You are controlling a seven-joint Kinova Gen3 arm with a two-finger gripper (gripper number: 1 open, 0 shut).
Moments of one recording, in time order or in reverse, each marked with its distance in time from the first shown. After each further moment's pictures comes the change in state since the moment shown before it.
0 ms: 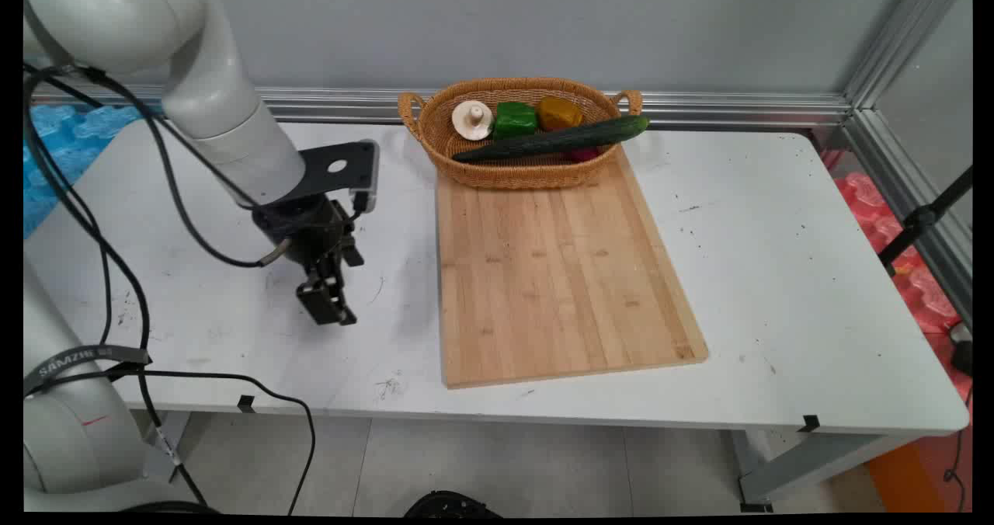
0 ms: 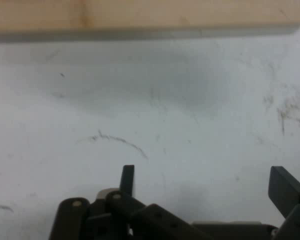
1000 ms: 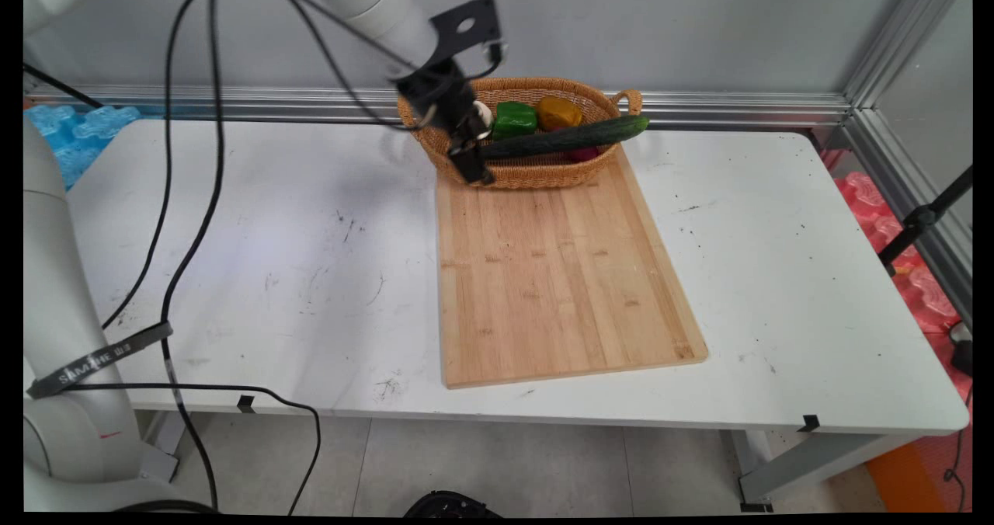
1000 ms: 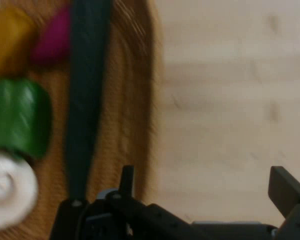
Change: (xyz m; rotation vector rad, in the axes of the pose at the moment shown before) arm 0.131 -0.120 -0.033 0.202 0.259 0.041
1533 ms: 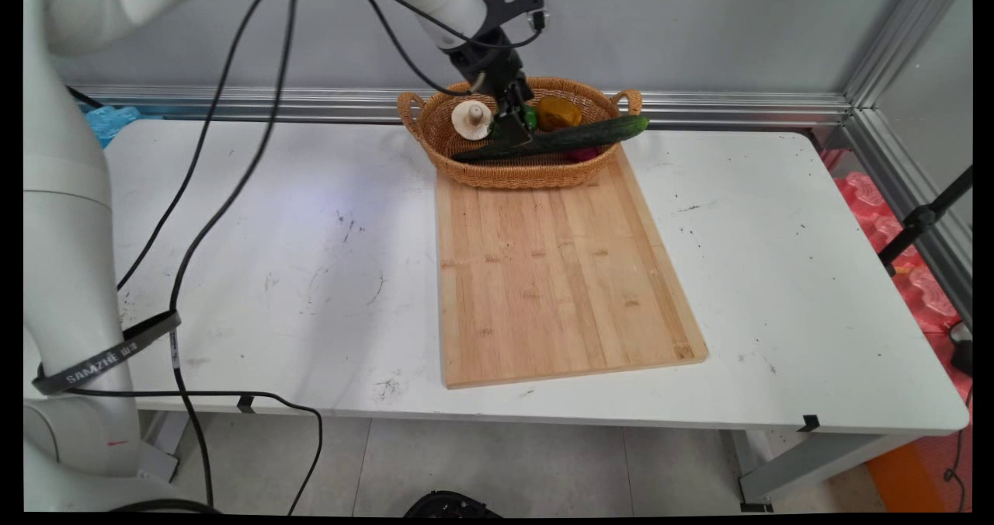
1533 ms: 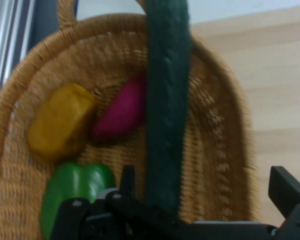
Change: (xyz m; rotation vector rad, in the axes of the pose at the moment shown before) arm 0.035 -0.072 0.046 0.012 0.095 0.061
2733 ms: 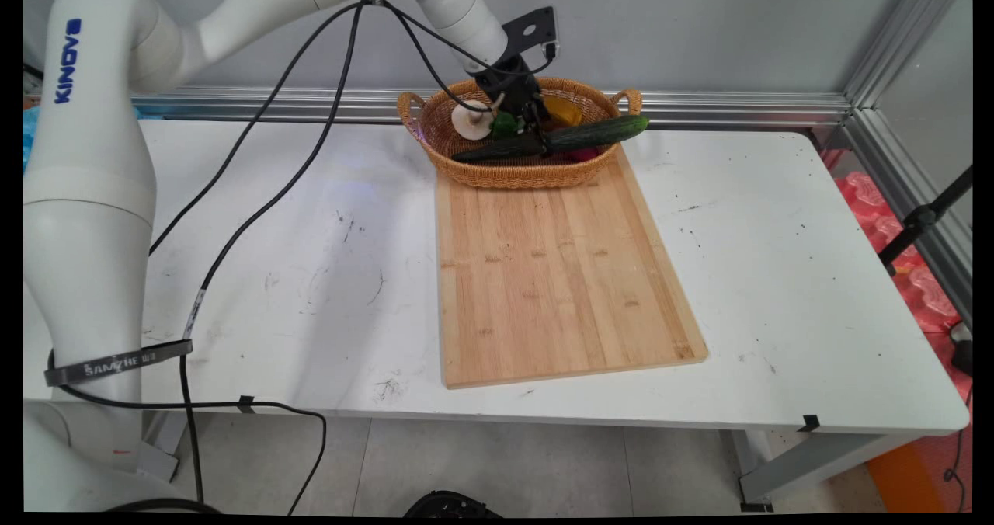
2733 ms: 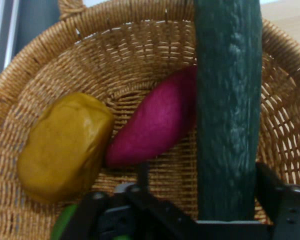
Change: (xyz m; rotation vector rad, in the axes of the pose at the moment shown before) arm -0.017 -0.051 0.086 -0.058 0.036 0.036
